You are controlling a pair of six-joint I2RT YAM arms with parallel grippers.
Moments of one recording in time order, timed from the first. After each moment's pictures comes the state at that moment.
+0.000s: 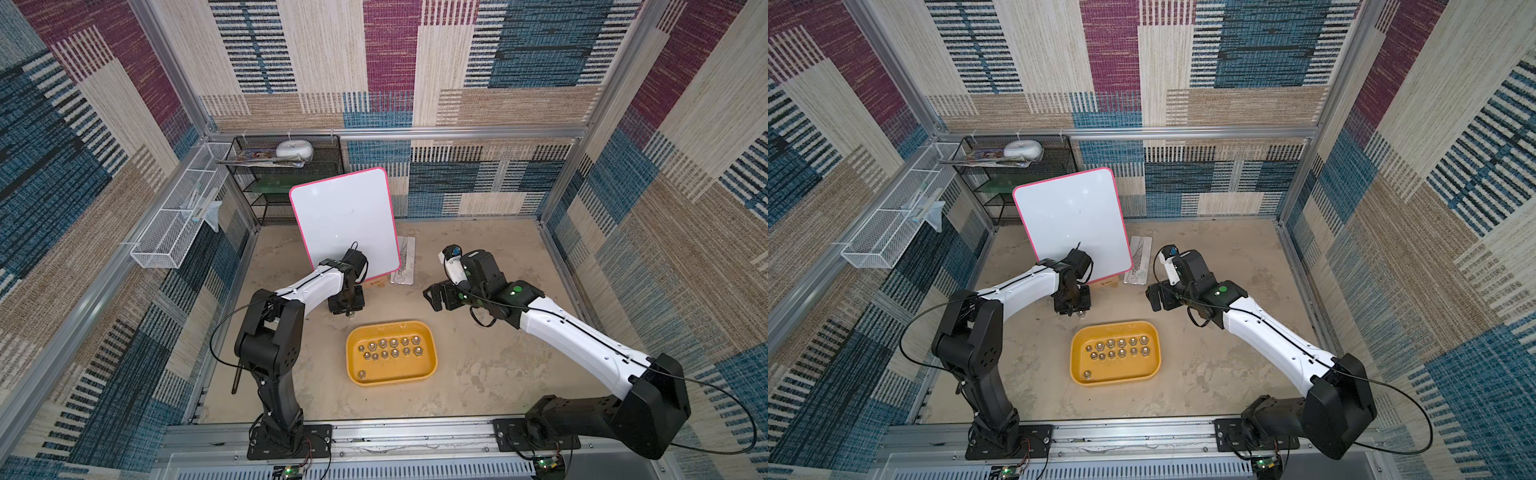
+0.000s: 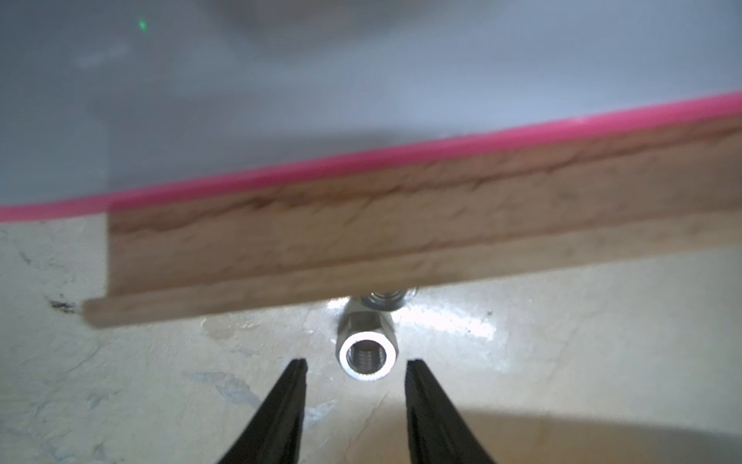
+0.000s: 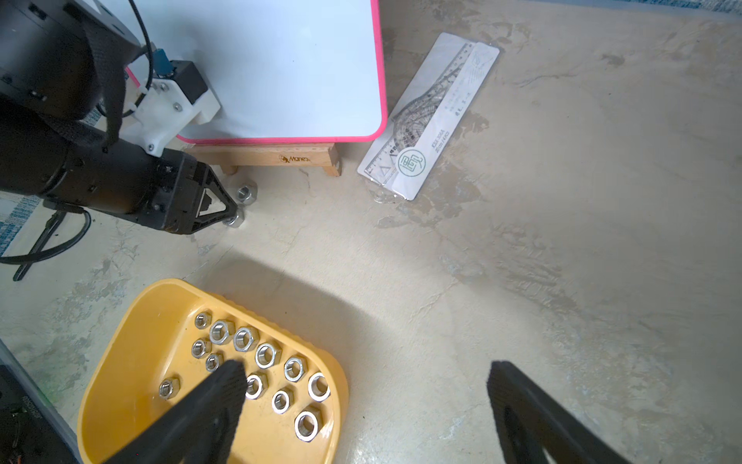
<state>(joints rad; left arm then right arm) -0.37 1.86 1.28 -0.84 -0.07 -0.56 0.62 1.32 1.06 -0.48 -0.05 0.23</state>
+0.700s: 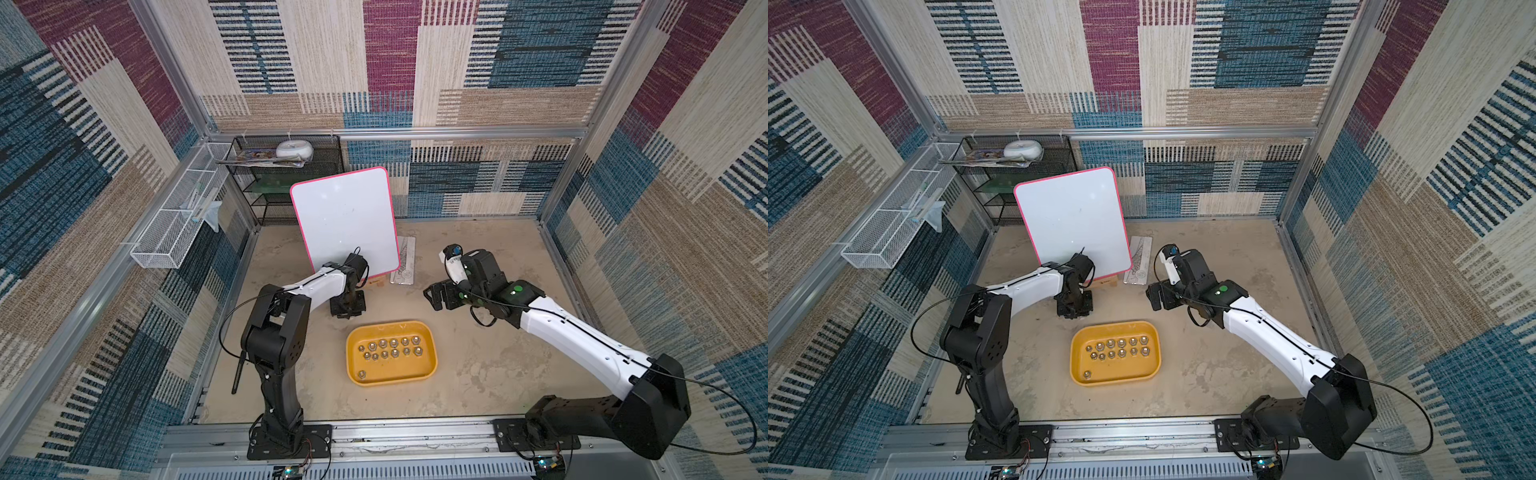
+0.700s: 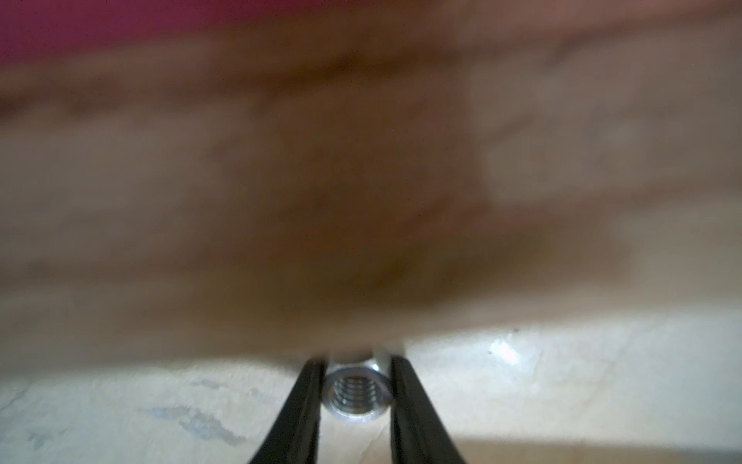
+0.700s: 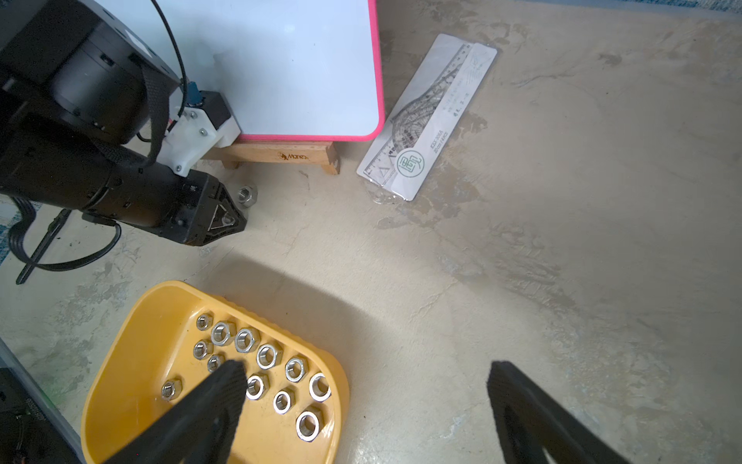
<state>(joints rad) -0.36 1.91 1.27 -0.81 -0.03 -0.54 0.62 1.32 1.06 -0.49 -0.05 0.23</state>
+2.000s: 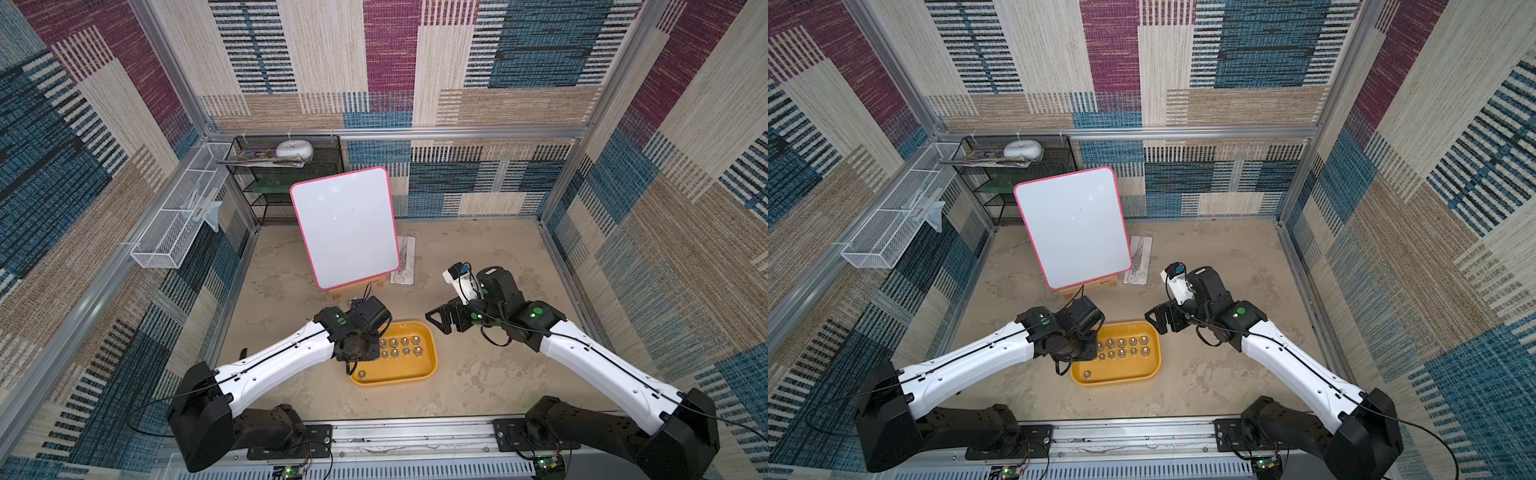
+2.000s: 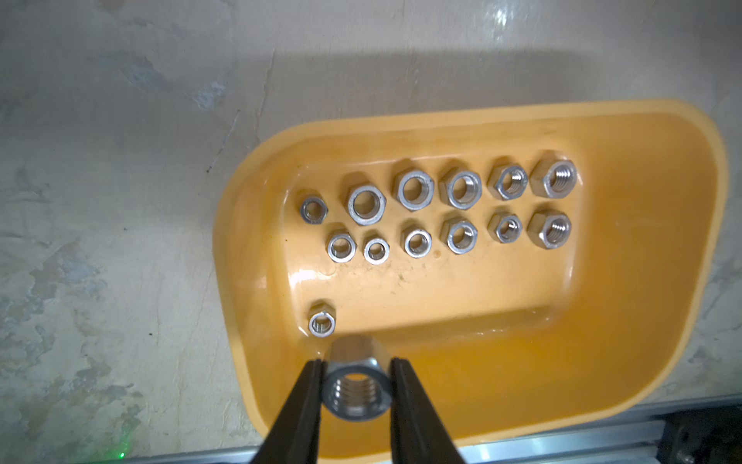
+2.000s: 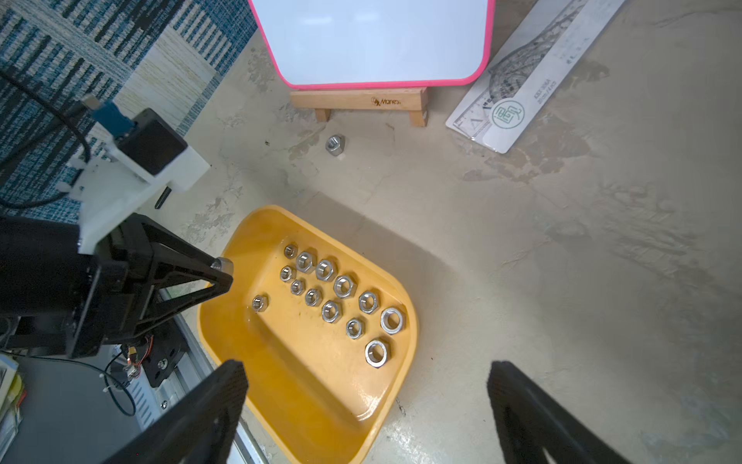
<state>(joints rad) -0.86 1.33 0.97 -0.97 -0.09 -0.89 0.62 1.10 0.88 -0.48 -0.32 0.23</state>
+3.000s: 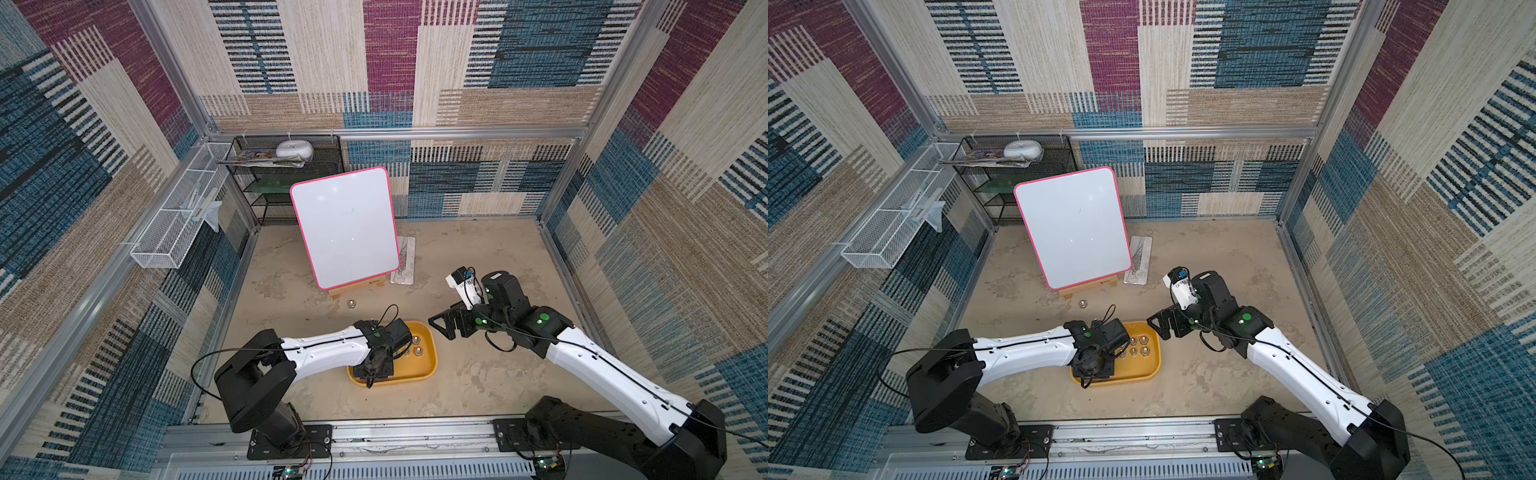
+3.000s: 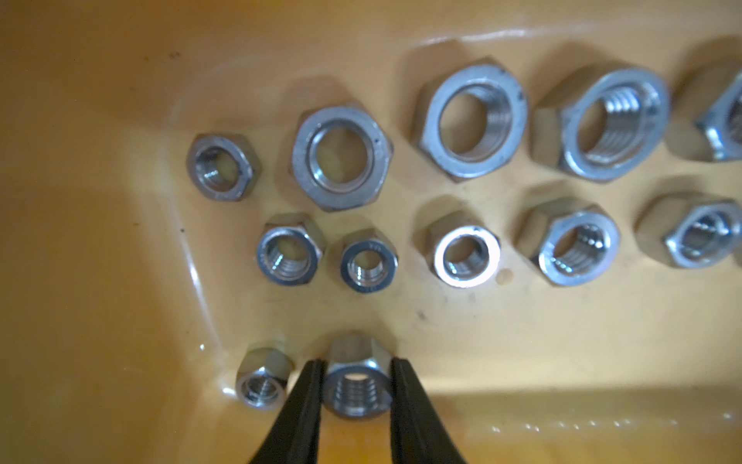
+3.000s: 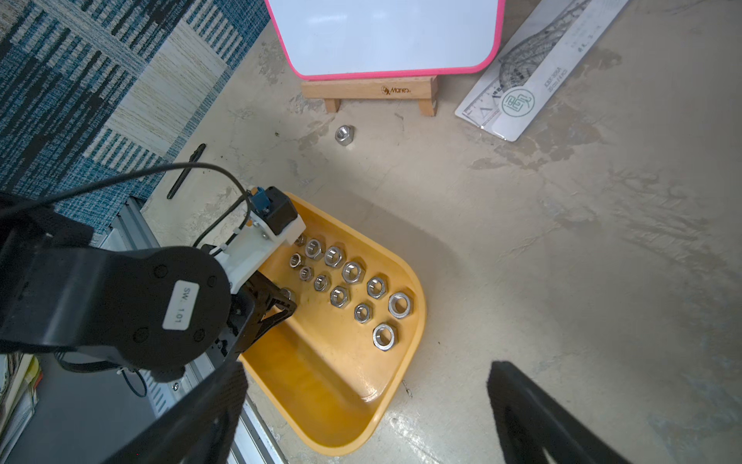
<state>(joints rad) -0.95 1.59 0.89 -0.80 -0.08 -0.98 0.62 1.06 0.86 -0.50 -0.33 0.23</state>
